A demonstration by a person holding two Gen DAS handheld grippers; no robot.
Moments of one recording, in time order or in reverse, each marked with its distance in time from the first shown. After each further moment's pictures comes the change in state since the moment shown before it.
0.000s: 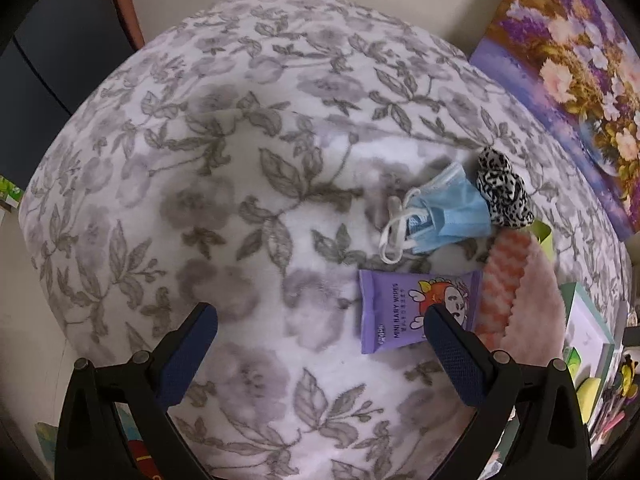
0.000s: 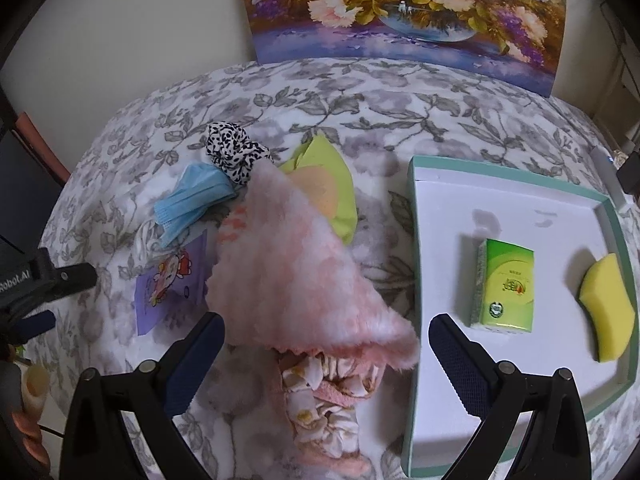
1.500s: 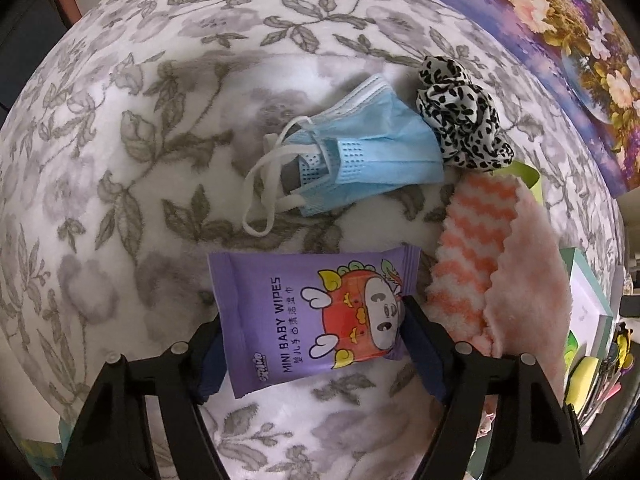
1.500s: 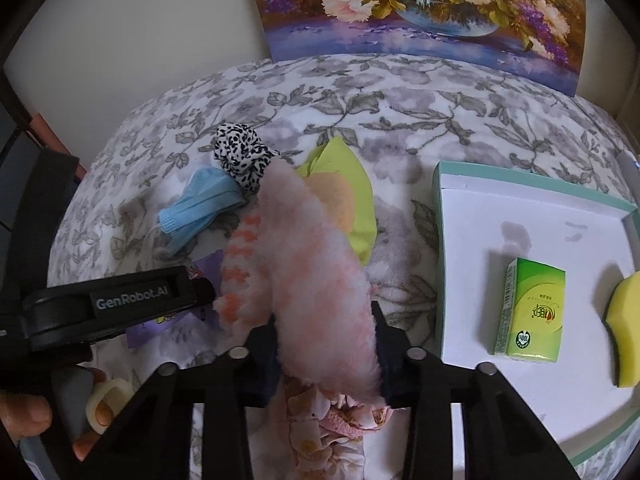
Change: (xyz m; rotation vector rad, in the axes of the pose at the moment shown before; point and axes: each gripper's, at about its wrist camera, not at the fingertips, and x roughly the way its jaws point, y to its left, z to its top) left arm 0.077 -0.072 -0.003 0.096 0.165 -0.085; right arm 0.017 -0.002 0.010 -0.014 0.006 0.073
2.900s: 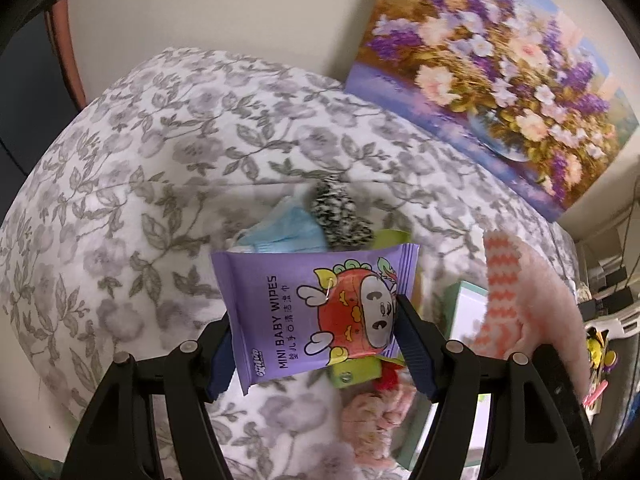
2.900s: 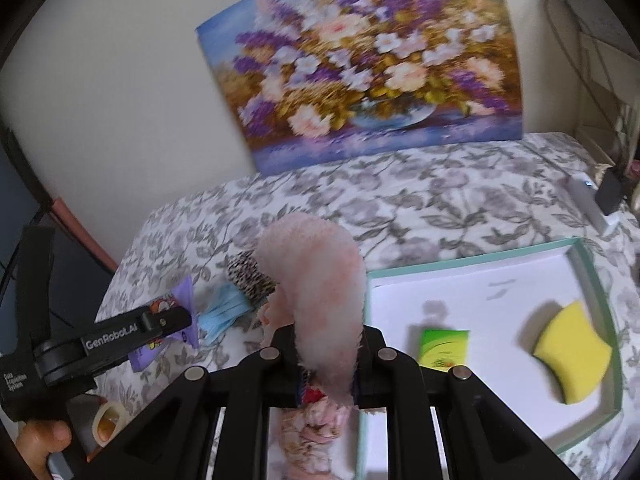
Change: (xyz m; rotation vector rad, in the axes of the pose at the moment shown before) left arm -0.124 -0.045 -0.025 0.064 -0.292 -0.081; right arm -0.114 -0.065 0.023 0.150 -0.282 0.072
